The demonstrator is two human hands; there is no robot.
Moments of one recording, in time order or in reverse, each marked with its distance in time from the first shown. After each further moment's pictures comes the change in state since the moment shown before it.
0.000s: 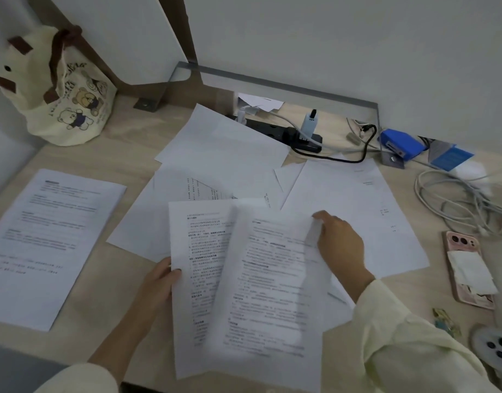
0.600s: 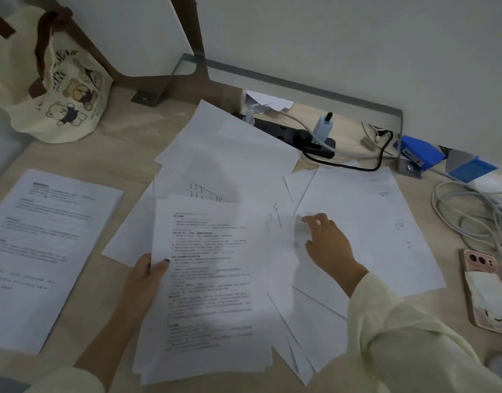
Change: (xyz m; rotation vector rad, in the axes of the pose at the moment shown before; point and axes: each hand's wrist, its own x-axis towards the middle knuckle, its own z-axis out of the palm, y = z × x) left_hand 0.045 0.013 -0.023 0.090 0.136 0.027; right_hand 0.050 -0.016 0.032 -0.200 -0.256 -0.159
